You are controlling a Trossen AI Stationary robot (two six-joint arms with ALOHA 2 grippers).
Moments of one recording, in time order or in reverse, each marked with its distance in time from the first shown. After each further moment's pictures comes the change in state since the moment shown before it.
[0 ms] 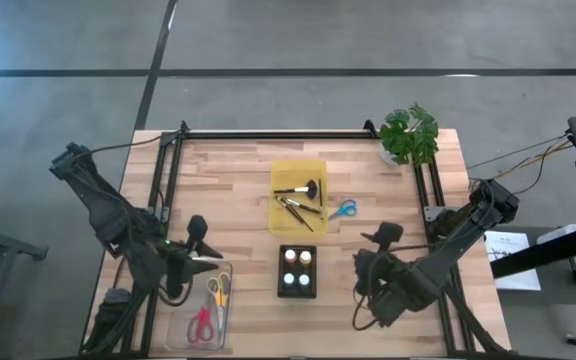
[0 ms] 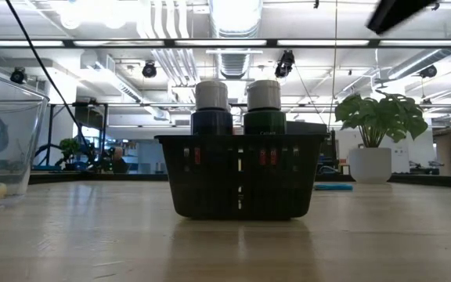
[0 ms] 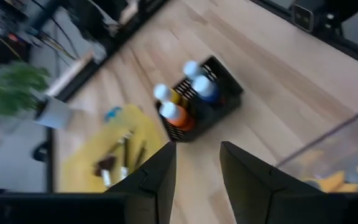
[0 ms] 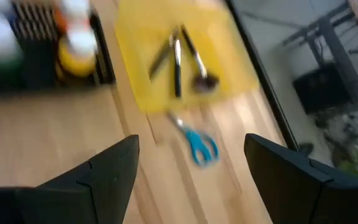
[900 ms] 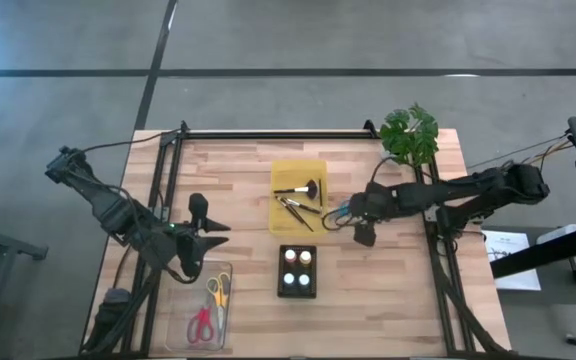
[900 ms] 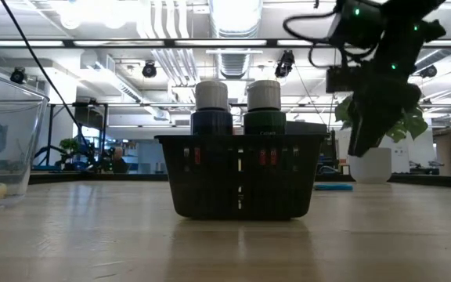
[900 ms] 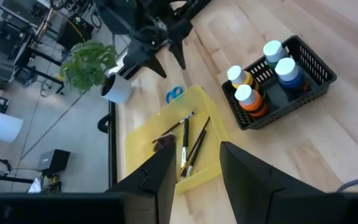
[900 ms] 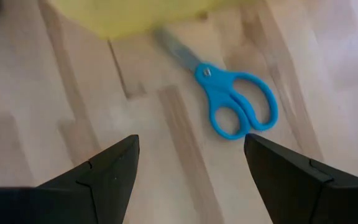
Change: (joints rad) left arm 0.139 -0.011 0.036 -0.003 -0.146 0.104; right arm -0.749 -0.384 -0.717 0.816 -0.698 -0.701
